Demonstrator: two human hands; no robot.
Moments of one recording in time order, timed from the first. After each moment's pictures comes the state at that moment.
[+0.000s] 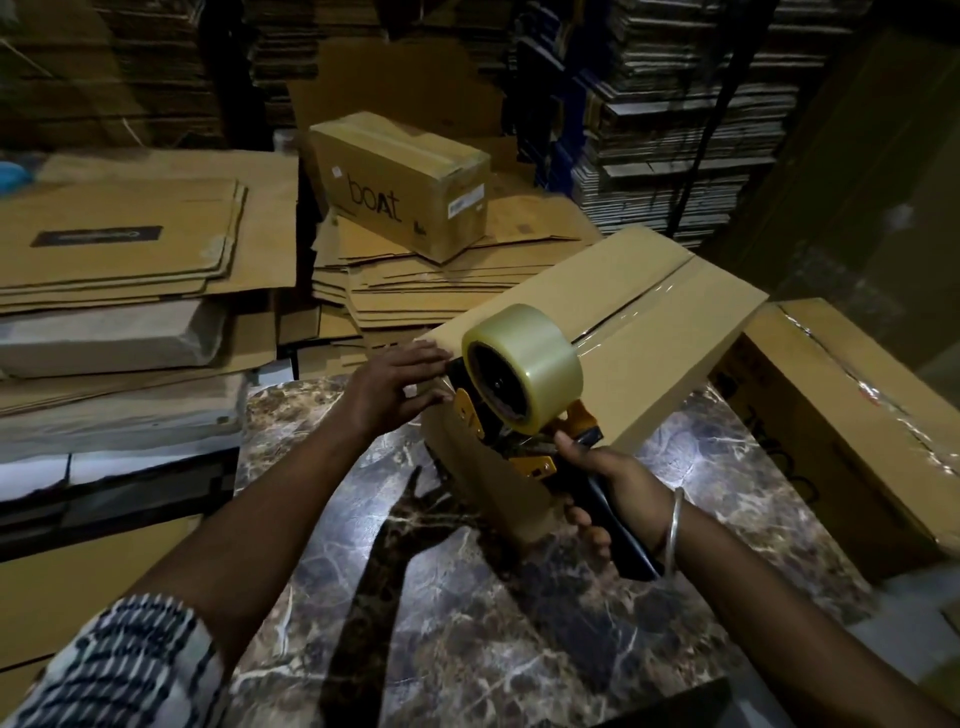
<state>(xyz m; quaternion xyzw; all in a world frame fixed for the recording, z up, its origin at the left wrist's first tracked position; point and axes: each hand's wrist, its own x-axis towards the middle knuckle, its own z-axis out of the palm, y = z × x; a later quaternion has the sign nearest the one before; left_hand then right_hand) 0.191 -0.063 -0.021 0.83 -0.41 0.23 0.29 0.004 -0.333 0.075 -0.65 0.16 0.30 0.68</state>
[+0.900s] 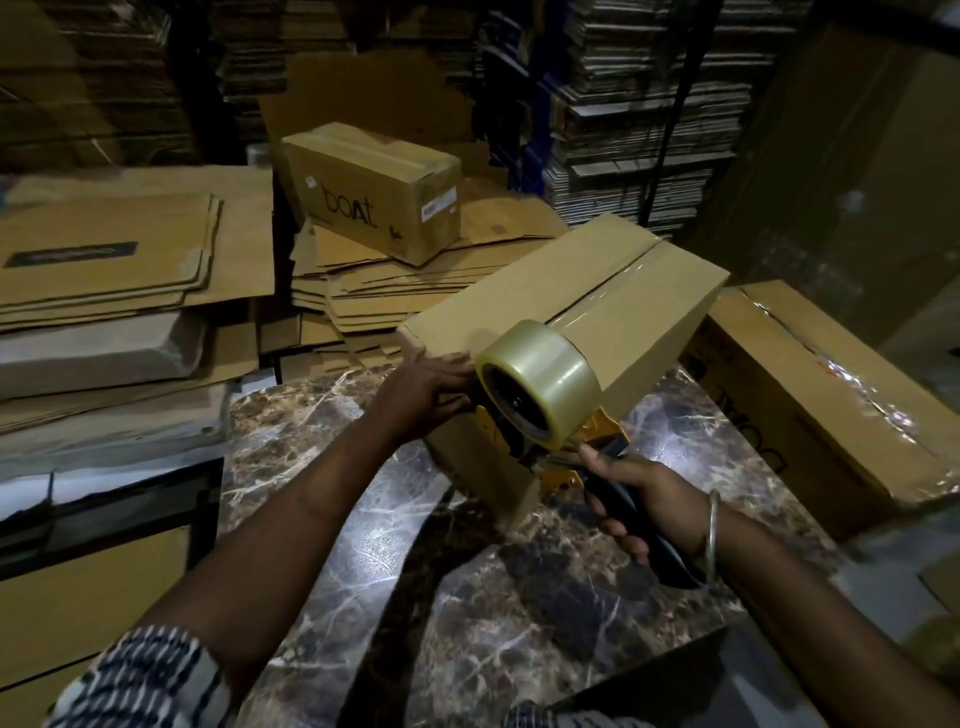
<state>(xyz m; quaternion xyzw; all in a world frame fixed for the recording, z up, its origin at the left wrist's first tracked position) 0.151 -0.121 0.001 0.86 -0.43 0.10 0.28 -0.046 -0.371 0.079 -0.69 0.16 0.28 0.65</state>
